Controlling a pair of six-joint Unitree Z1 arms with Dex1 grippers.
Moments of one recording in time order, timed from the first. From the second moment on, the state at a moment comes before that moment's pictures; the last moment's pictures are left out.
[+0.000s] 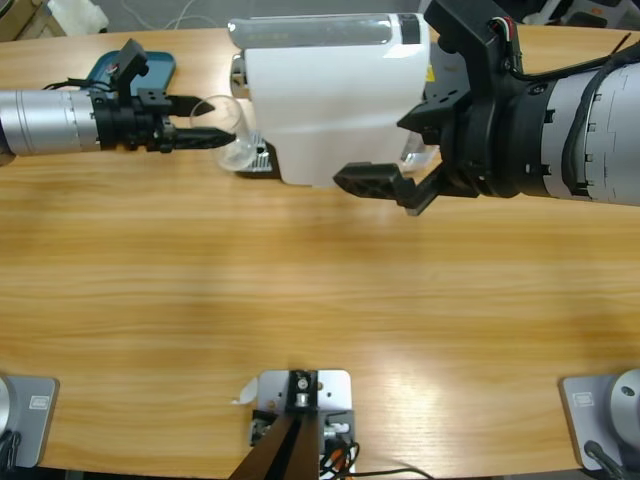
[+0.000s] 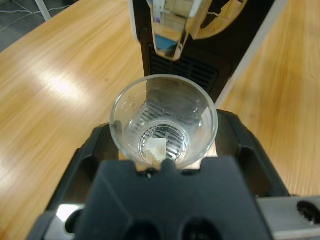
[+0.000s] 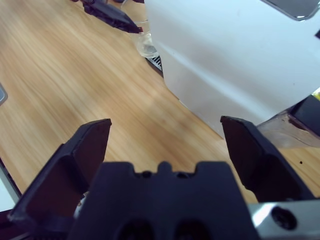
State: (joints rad) arm 0 -0.34 1.86 -0.60 -0.69 -0.66 0.33; arm 1 1.01 1.43 -0.97 0.26 -0.11 0.20
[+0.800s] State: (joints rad) arm 0 -0.37 1.90 -0.67 -0.68 -0.65 0.35; arm 1 1.01 1.42 -0.97 0.28 -0.12 0.20
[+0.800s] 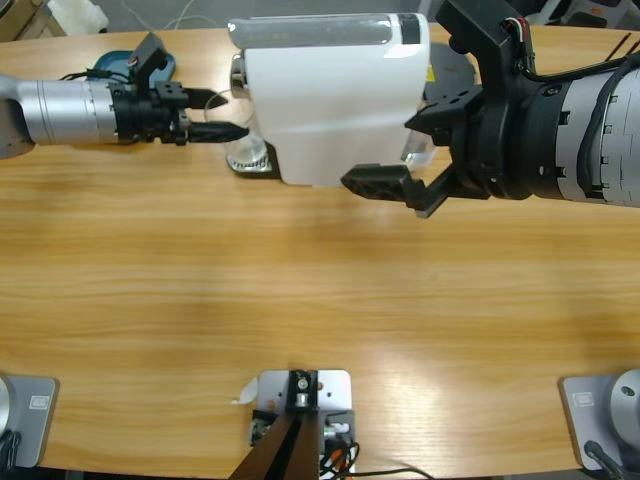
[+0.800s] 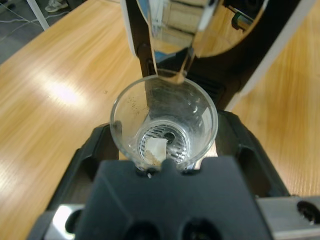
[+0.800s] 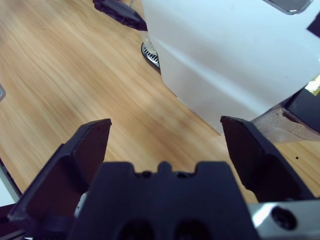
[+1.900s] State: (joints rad) arm 0 -0.38 1.92 -0.72 -0.63 -0.64 0.35; arm 1 1.01 1.42 -0.97 0.28 -0.14 0.20
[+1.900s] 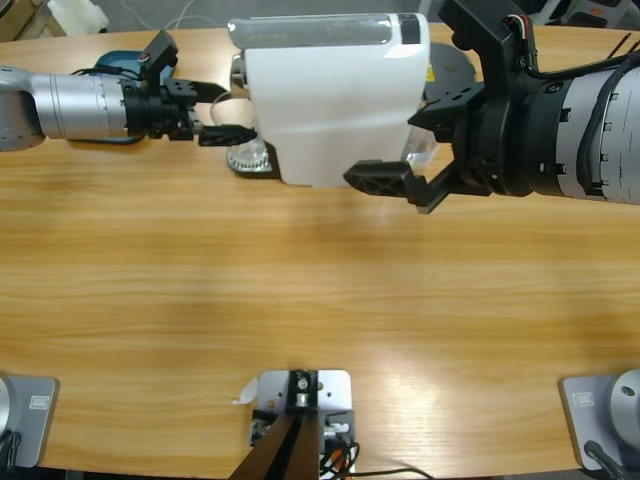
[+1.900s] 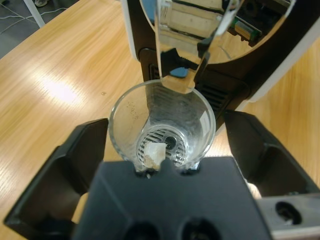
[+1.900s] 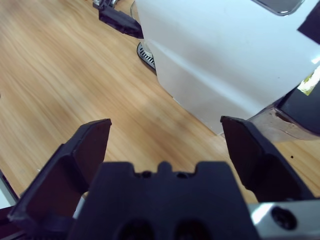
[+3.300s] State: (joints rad) arm 0 -0.44 1.20 -0.62 0.17 -0.22 0.06; arm 1 0.67 1.63 -1.58 0.71 -0.01 0.14
